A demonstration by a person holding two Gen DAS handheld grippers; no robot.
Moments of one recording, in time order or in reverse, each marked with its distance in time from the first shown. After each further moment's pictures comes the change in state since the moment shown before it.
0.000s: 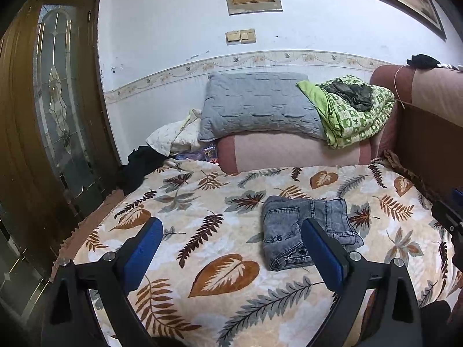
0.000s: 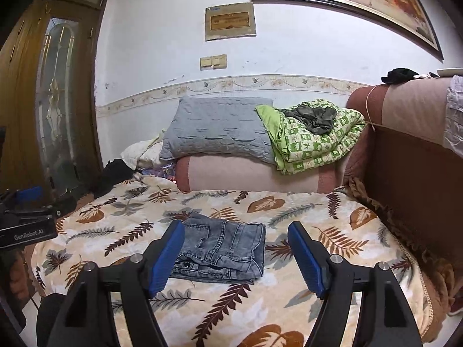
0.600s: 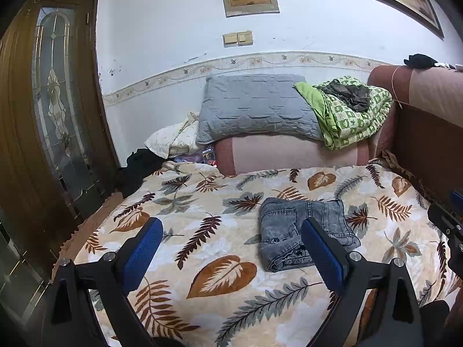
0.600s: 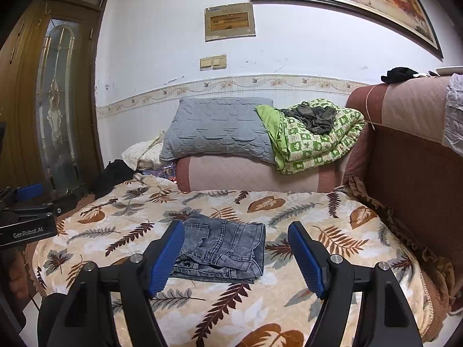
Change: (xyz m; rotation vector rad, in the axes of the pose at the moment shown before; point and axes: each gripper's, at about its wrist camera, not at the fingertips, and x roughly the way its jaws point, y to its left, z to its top) left arm -0.005 -0.005 0.003 0.003 -0.006 -0.005; right arm -0.001 -0.002 0.001 0.002 0.000 0.002
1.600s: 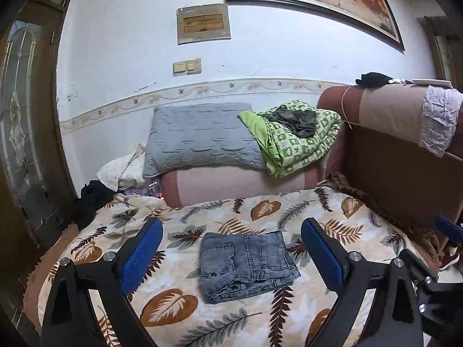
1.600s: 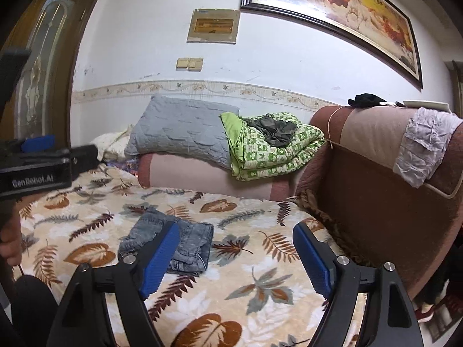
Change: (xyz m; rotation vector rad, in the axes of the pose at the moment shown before) left arm -0.027 -0.070 0.048 0.054 -0.121 -0.229; right arm -0.050 -0.022 0.014 -0.114 0.015 -0.204
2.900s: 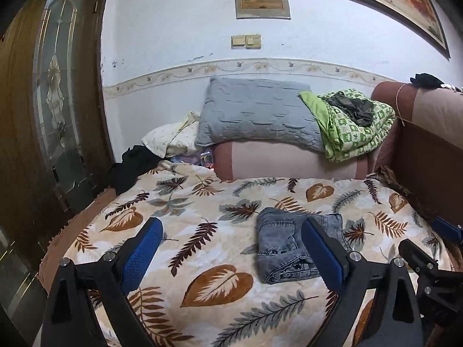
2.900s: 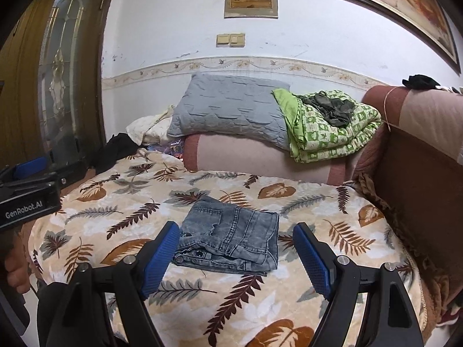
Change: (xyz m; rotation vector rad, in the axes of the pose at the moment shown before) left arm 0.020 0.097 -0.047 -0.127 0.098 0.196; right arm 0.065 0.090 0.007 0.011 0.090 0.207
